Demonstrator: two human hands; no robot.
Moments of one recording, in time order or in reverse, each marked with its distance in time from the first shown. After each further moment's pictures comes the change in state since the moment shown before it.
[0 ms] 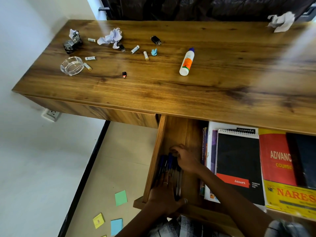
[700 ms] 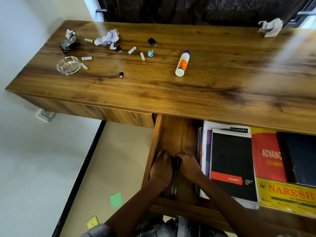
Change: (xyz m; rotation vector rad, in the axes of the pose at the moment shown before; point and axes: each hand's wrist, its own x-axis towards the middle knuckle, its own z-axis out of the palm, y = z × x) left_hand 0.051 0.003 -0.030 0.406 0.302 0.035; right_hand -0.026 0.021 0.012 -0.196 0.153 0.039
